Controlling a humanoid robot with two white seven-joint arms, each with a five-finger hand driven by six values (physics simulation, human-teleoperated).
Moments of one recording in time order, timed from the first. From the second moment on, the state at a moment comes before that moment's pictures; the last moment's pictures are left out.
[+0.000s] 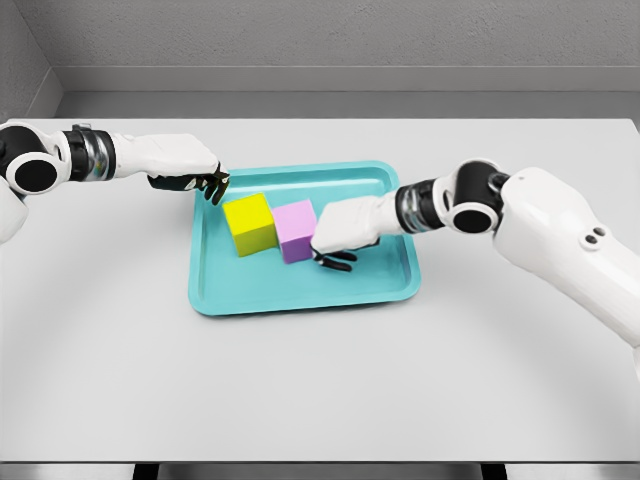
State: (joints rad) left arm -0.93 0.60 -0.83 -1.07 -0.40 -0.61 -0.61; right arm -0.95 -0.41 1.08 -1.24 0.52 -0.61 0.61
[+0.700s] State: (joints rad) left arm -0.93 0.60 -0.83 -1.07 -0.40 -0.61 -0.61; right arm -0.97 -0.37 1.08 -1.20 0.52 -0.61 0.61
